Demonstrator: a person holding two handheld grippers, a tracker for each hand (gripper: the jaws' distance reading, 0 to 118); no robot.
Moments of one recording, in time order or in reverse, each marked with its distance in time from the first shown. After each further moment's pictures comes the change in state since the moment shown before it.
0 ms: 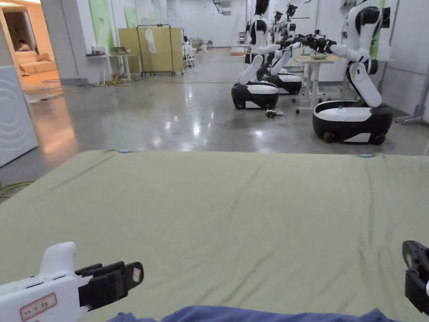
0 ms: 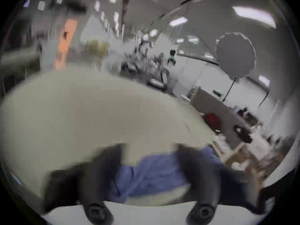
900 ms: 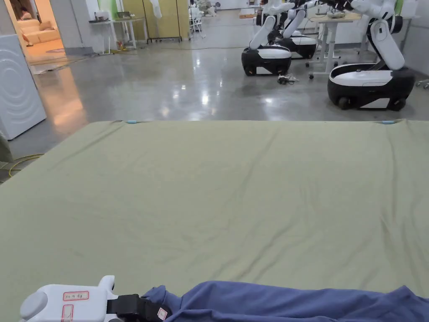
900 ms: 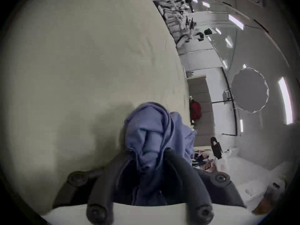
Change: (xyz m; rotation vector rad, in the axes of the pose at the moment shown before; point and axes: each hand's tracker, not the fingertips) left arm -0.131 -0.060 -0.101 -0.456 -0.204 0.603; right arm 0.011 -0.042 -0.011 -0.236 0.028 0.049
